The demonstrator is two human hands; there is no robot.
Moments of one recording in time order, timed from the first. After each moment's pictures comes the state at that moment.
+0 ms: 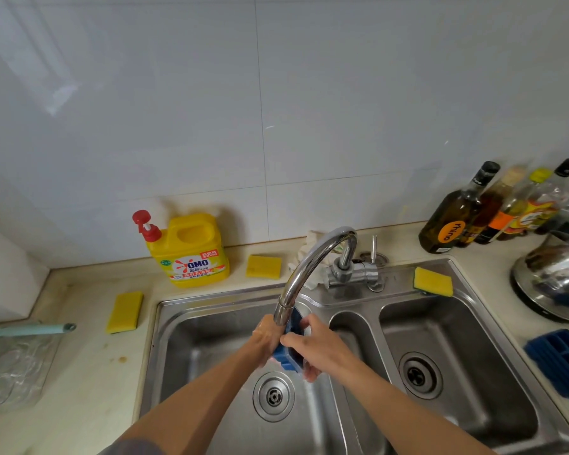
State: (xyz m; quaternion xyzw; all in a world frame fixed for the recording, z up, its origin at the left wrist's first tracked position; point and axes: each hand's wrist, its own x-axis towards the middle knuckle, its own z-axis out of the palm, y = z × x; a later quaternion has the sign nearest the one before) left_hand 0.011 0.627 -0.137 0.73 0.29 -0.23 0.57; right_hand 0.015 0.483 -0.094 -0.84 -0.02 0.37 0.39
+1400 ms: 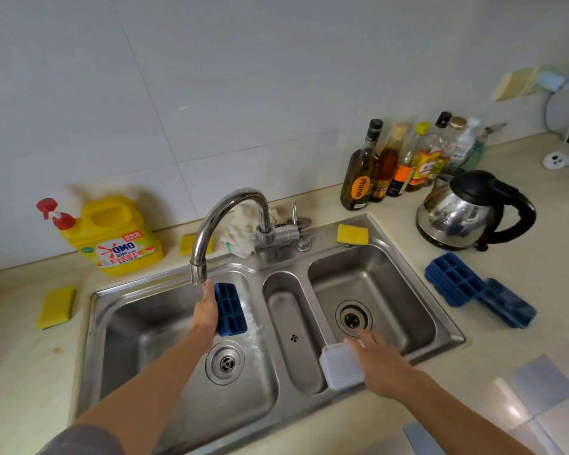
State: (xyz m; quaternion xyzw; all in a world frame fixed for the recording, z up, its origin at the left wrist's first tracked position) left_hand -0.025 0.582 -0.151 0.59 0.40 -0.11 0.69; right_hand -0.075 0.224 -0.145 -0.94 -0.13 0.32 -0.01
